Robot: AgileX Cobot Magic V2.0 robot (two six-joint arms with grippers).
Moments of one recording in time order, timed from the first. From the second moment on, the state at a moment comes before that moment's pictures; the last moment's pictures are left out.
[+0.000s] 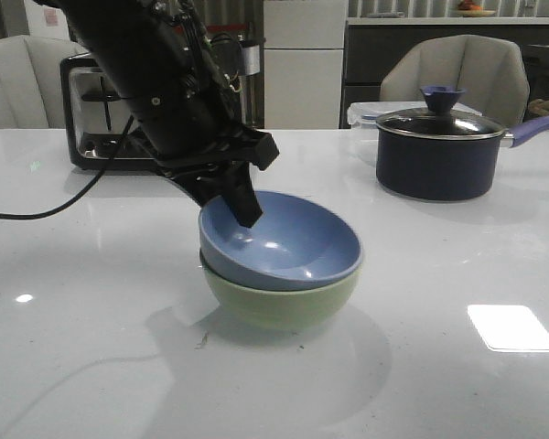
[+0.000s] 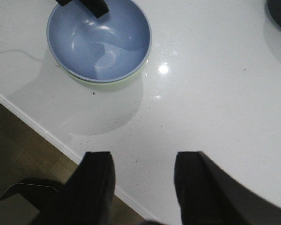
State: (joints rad) left arm -0.55 1.94 -1.44 -0.36 0.72 0.41; right arm 0.43 0.79 -0.66 0.15 0.67 -0.19
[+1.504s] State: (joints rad) left arm -0.55 0.75 -0.77 0.08 0.80 0.05; right arm 0.42 0.74 -0.65 0.14 0.67 -0.14
